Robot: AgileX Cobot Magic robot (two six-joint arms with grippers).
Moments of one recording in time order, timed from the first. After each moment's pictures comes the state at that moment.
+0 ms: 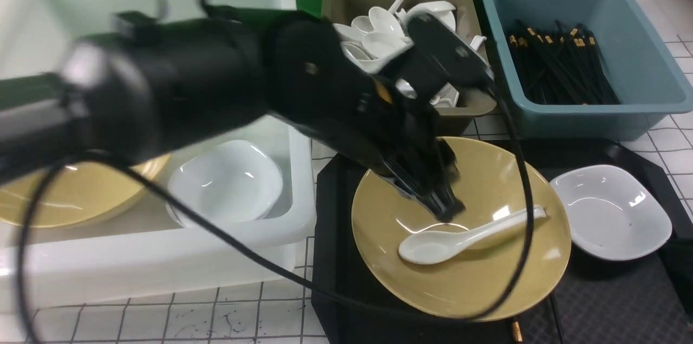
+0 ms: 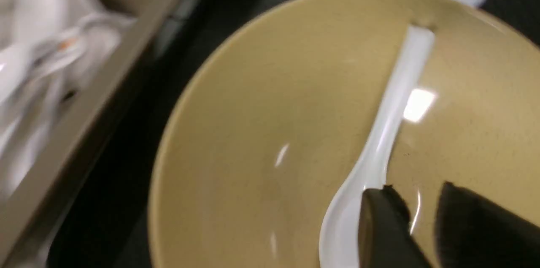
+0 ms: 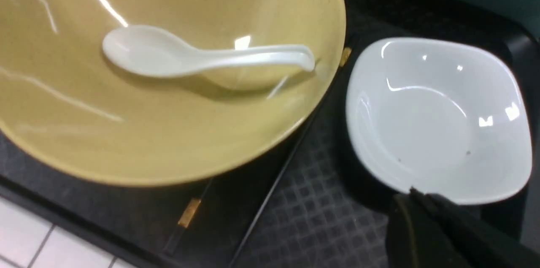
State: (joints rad) right arm 0.10 0.69 -0.46 0.32 0.59 -0.48; left arm -0.76 1.72 -1.33 -0.37 0.63 0.69
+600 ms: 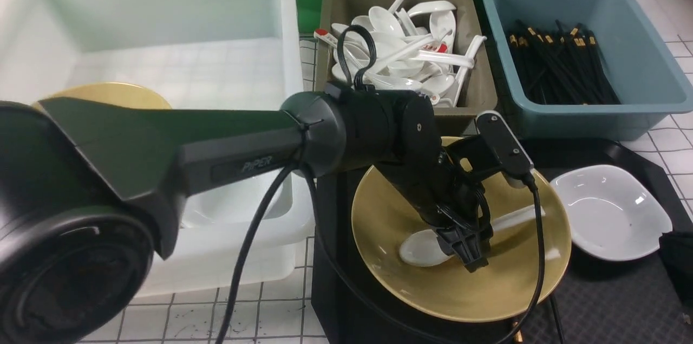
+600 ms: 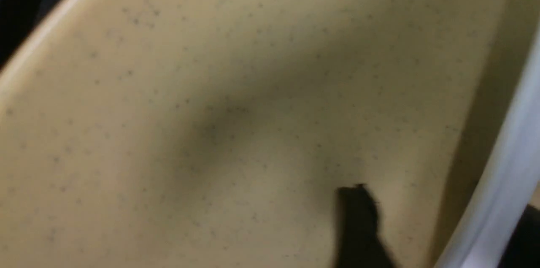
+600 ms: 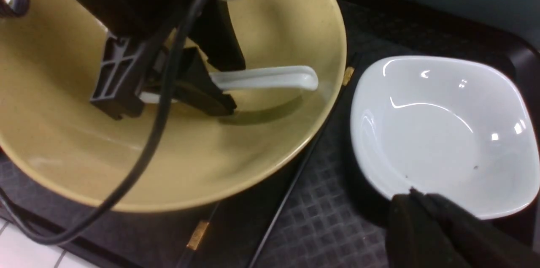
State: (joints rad) right arm 0.10 0.69 -0.45 0.36 0.57 -0.48; left arm -0.78 2.09 -1.50 -0.47 0.62 0.88
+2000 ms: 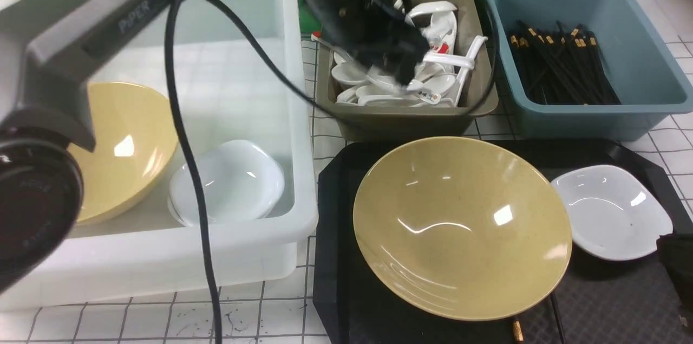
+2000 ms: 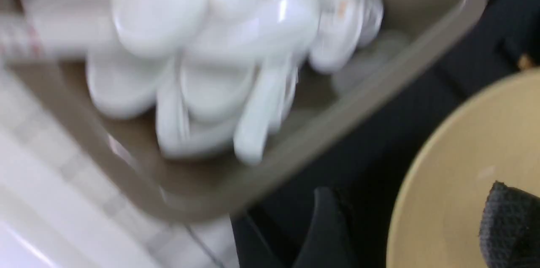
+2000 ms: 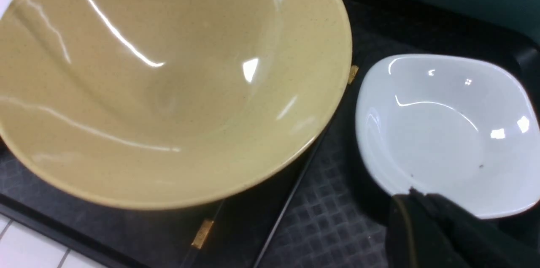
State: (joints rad) right arm 0.11 0.69 -0.44 0.36 0.55 -0.48; left arm -0.54 2.06 -2.02 -0.15 1.21 0.13
